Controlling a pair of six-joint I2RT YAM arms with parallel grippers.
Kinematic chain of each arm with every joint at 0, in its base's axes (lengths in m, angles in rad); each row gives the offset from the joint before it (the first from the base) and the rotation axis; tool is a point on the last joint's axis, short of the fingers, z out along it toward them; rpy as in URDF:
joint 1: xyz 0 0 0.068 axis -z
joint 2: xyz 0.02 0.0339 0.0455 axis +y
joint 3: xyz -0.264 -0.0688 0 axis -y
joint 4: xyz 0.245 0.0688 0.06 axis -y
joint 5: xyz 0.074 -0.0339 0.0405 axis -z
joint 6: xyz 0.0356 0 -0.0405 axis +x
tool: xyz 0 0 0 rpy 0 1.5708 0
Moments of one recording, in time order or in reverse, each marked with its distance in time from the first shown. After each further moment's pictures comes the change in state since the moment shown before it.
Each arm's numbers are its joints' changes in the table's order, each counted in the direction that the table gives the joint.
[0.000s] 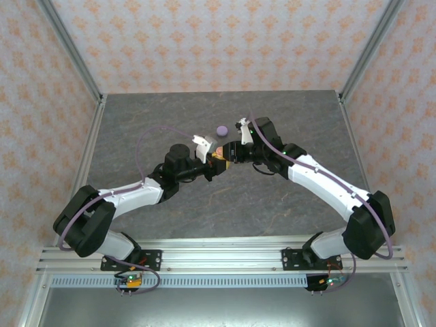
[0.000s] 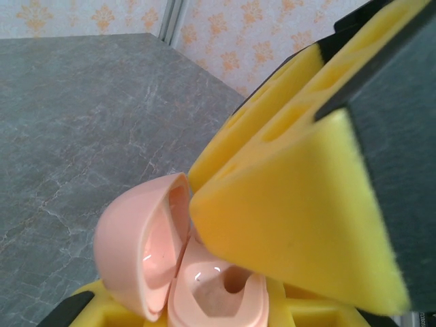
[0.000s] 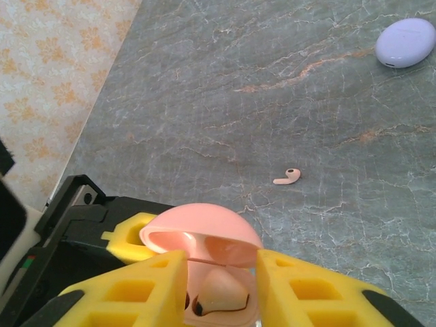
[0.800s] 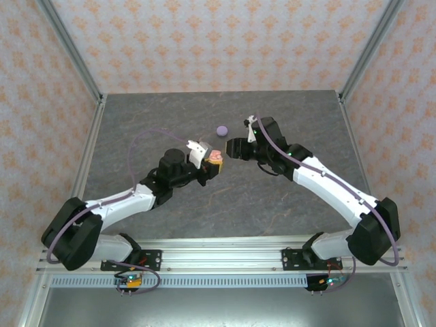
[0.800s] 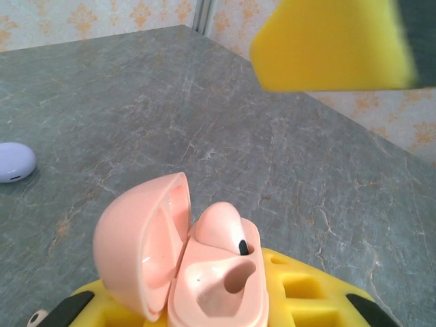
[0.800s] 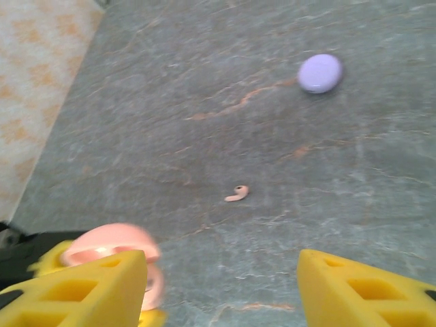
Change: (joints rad) left arm 0.001 -0.137 -0.067 -0.136 -0.107 0.121; right arm 0.004 -0.054 0.017 -0.076 0.211 0.027
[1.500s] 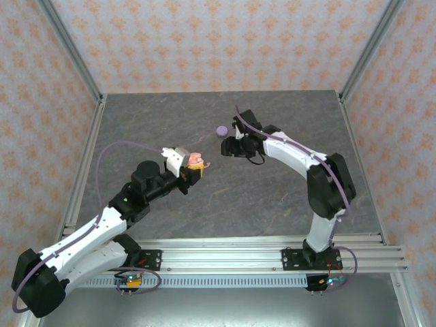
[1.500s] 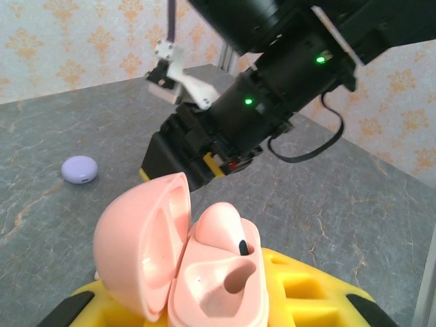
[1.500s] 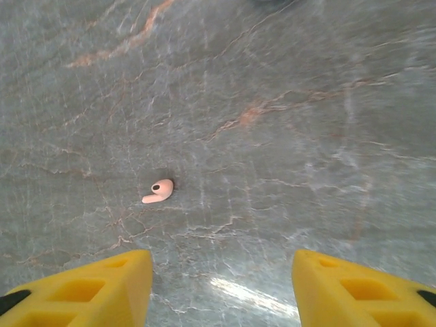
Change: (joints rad) left arm -0.003 -0.454 -0.077 -0.300 -0.115 -0.001; right arm 0.072 0.502 0.261 -0.120 -0.126 -0.031
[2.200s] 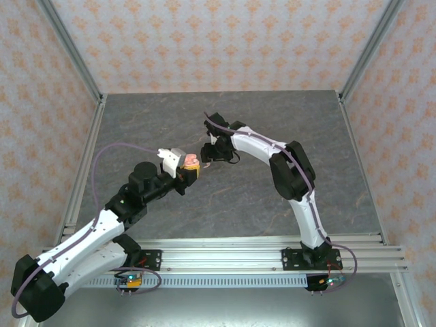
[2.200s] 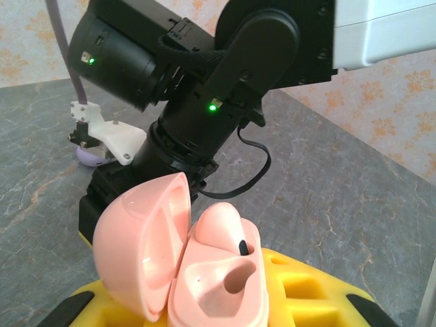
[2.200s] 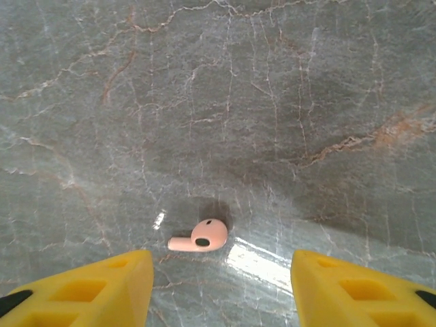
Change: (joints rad) left arm -0.020 -0.031 -0.006 -0.052 -0.013 -0.027; right arm -0.117 0.373 0.383 -0.197 0.018 -0.014
